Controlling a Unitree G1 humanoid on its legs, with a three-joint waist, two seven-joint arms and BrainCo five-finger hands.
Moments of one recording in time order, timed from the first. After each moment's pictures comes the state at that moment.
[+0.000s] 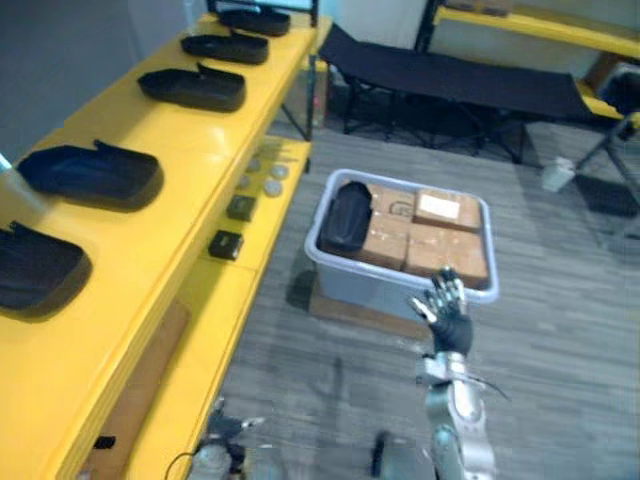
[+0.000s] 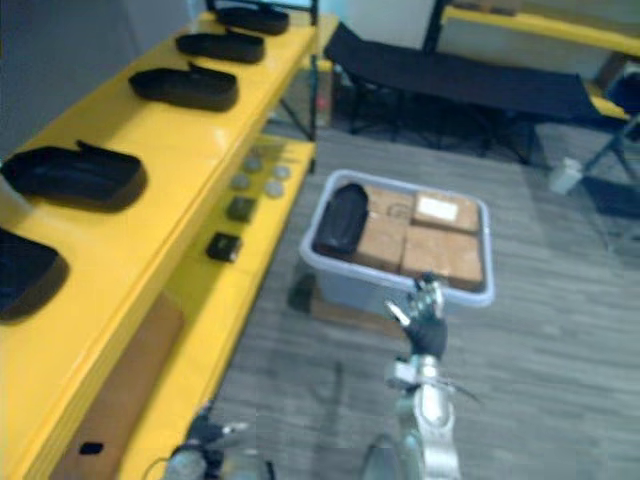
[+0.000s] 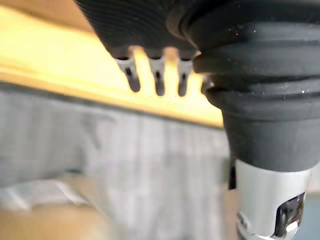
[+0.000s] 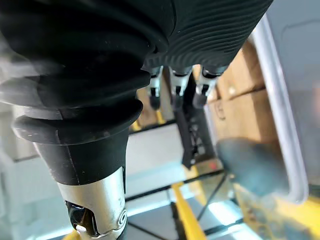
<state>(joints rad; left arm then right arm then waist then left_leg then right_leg) 0.07 0.15 0.12 0.99 0.17 -0.13 0.22 0.12 0.06 0.03 0.01 0.25 -0.26 -0.10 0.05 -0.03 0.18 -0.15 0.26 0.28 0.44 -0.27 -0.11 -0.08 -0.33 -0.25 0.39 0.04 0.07</state>
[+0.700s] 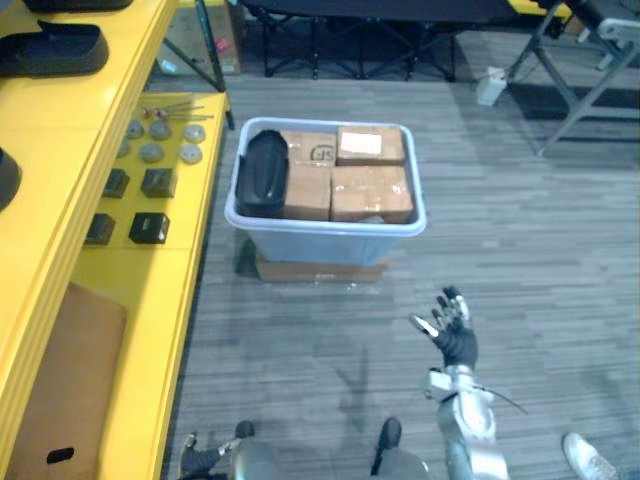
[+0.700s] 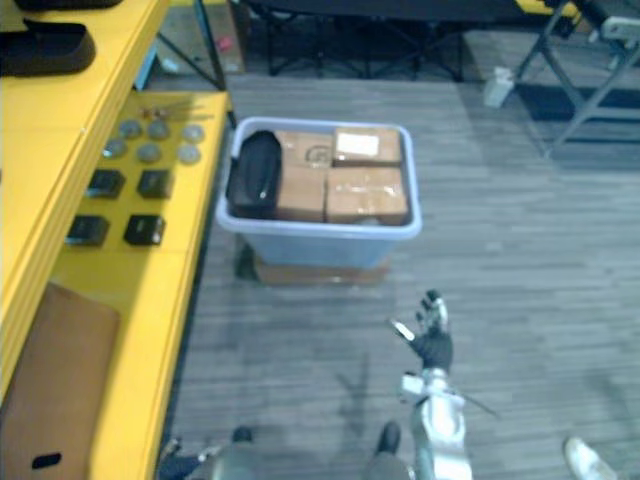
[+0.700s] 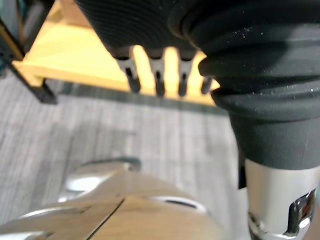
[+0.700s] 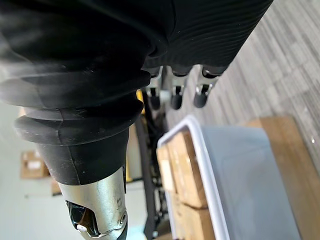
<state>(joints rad) 0.14 0.11 0.14 0.99 0.08 -0.13 0.29 0.21 0.02 -0.02 0.06 0.22 -0.24 -0.13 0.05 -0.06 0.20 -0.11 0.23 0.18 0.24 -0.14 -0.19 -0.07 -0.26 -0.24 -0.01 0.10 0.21</state>
